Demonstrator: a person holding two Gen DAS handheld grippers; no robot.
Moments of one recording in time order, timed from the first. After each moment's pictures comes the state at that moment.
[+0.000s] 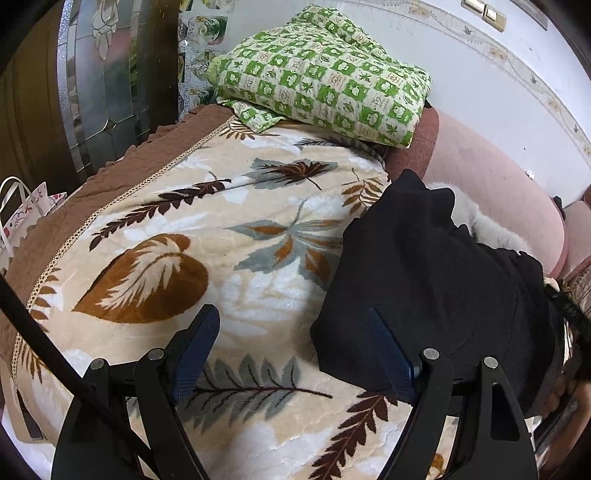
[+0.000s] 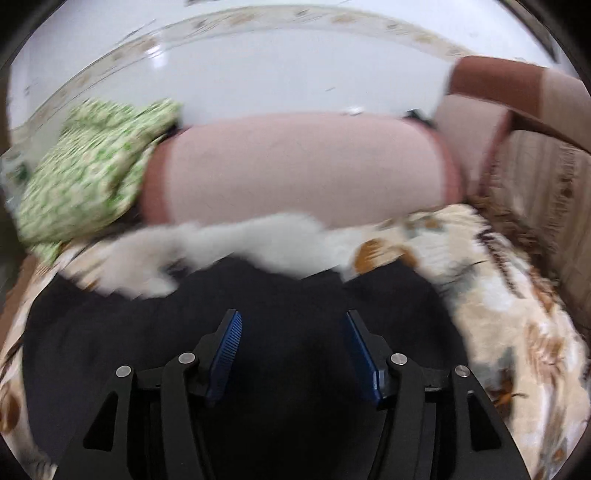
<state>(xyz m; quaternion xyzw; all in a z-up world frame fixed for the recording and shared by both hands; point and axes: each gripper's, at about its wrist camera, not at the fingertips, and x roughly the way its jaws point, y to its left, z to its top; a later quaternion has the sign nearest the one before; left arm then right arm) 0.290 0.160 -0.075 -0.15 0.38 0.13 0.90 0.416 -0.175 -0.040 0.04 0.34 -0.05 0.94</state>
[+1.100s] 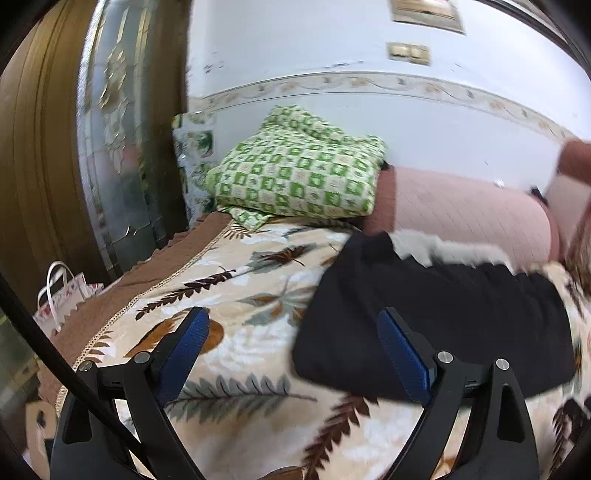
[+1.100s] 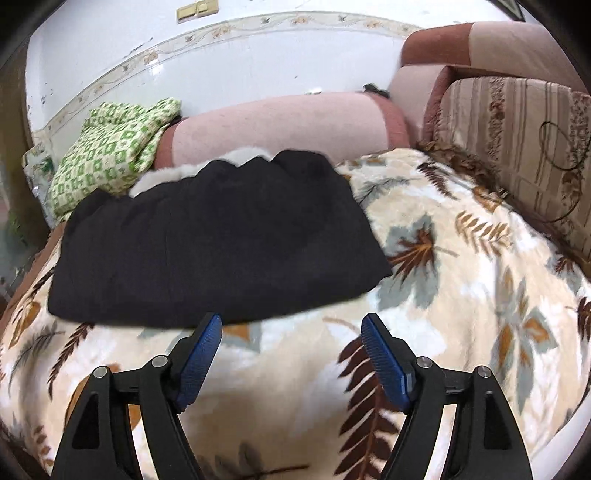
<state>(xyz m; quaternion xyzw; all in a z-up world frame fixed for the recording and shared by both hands) 0.194 0.065 -0.028 -0.01 0.22 0.15 0.96 0.198 -0.240 -0.076 0.08 0.33 -0.04 0.94</state>
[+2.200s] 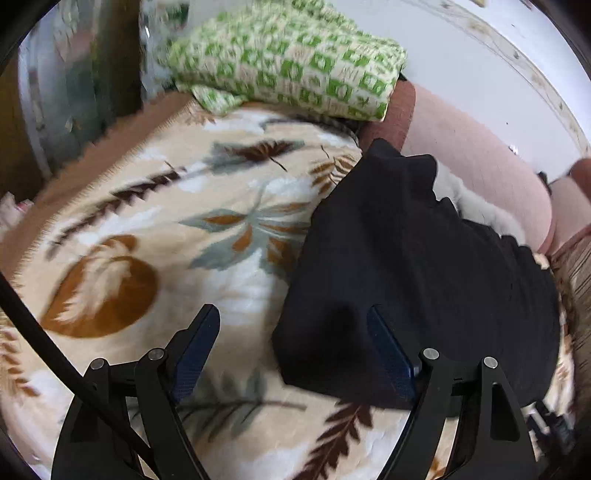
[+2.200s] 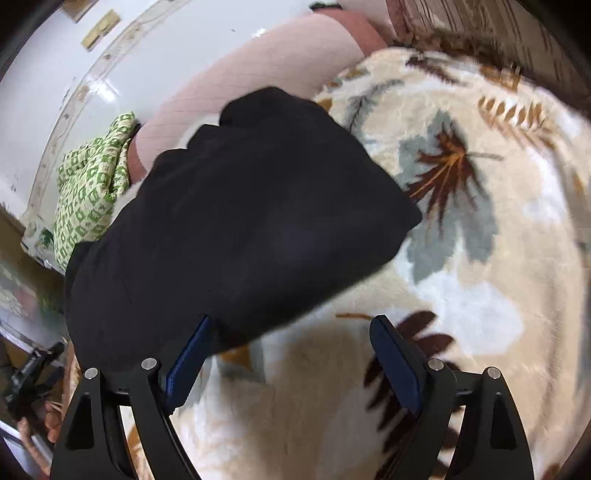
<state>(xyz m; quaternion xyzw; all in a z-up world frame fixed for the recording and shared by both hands) 0.329 0.149 -0.092 -0.16 0.42 0.06 0.89 0.264 -0.301 -0.132 0.30 0.41 -0.01 0.86</state>
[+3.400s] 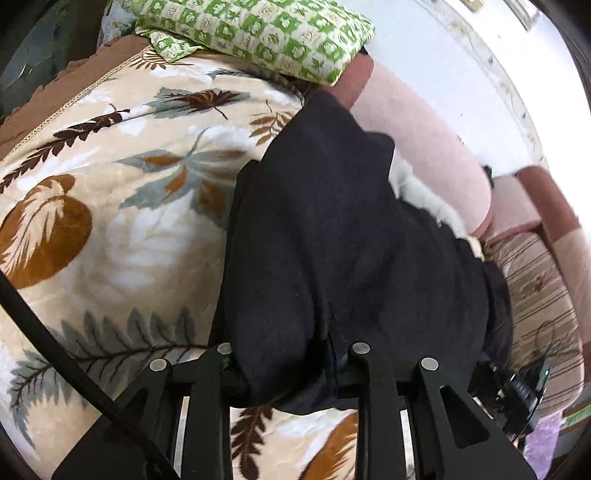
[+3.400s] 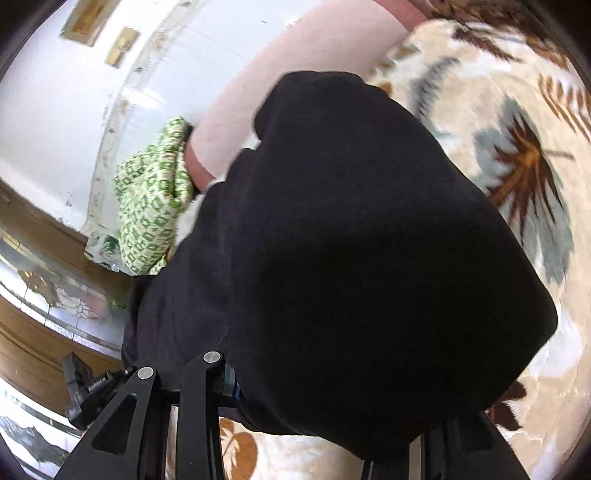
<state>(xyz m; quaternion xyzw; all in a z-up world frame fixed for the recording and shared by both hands) 0.307 0.137 -0.096 -0.23 0.46 -0.06 0.85 0.273 -0.297 -0.114 0.38 0.40 0.11 0.83</state>
